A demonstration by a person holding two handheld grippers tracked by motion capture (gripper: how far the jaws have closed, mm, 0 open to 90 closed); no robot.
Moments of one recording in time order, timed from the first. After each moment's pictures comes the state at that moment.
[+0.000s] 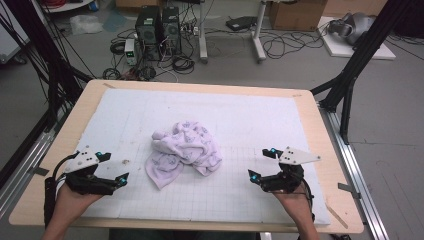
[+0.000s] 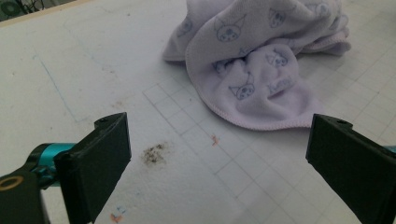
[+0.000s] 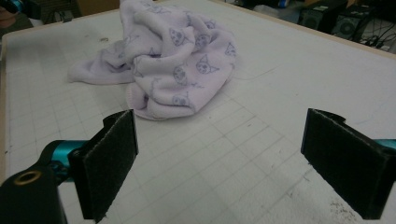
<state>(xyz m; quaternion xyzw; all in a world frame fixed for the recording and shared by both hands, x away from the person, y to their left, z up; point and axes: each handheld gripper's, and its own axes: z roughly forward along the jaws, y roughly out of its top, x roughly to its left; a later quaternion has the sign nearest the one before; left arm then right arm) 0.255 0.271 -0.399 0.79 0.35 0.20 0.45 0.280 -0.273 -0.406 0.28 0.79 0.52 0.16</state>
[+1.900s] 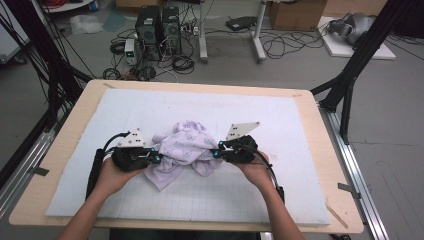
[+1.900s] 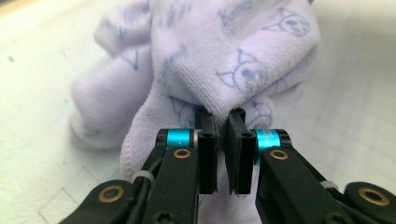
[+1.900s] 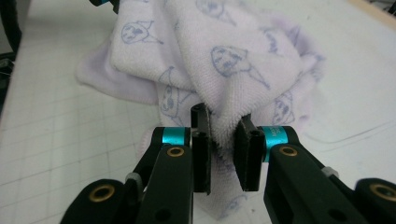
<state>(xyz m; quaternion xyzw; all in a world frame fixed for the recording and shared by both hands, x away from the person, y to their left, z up) 0.313 0.187 -0.385 0.85 0.25 0.13 0.45 0.353 -0.163 -0.389 0.17 0.87 0.45 0.09</state>
